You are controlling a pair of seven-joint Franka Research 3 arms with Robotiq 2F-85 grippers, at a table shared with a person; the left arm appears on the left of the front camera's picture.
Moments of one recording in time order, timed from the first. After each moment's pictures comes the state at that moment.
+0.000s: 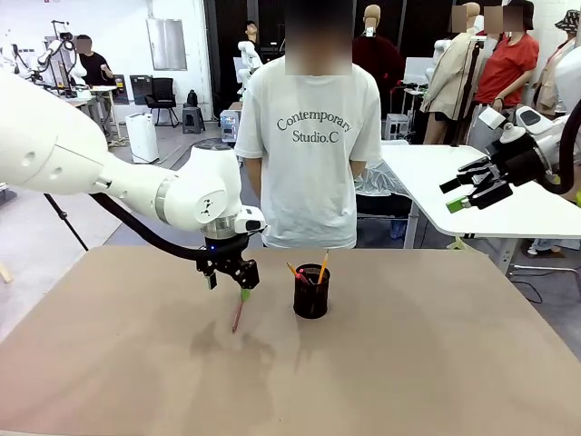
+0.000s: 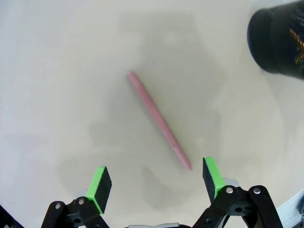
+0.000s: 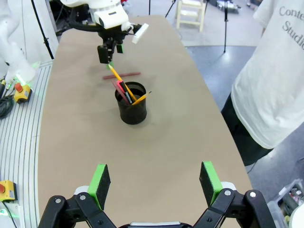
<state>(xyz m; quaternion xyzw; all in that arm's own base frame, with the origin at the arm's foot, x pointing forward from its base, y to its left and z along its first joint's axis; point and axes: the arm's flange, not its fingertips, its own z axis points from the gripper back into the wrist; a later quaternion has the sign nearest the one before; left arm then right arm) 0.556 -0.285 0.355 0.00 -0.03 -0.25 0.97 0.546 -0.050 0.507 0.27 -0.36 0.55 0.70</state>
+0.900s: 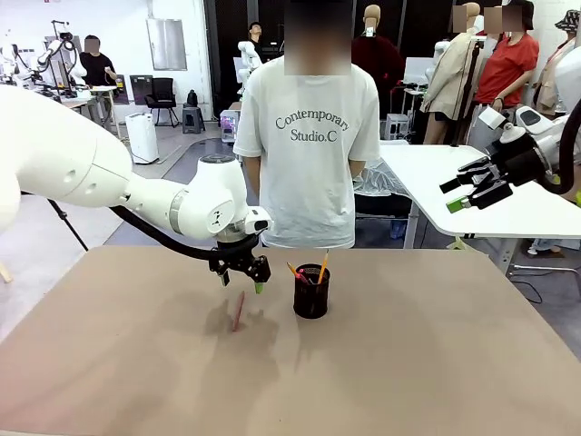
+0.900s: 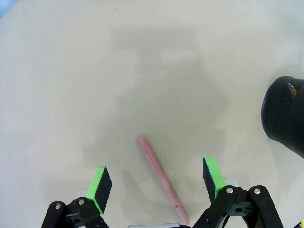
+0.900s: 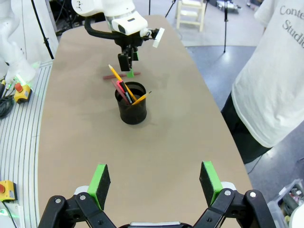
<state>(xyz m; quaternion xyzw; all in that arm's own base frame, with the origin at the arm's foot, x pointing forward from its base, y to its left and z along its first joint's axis) 0.598 -0.298 0.327 -0.03 -0.08 -0.19 0.98 0.546 -0.050 0.507 0.27 -0.36 0.55 0.70</state>
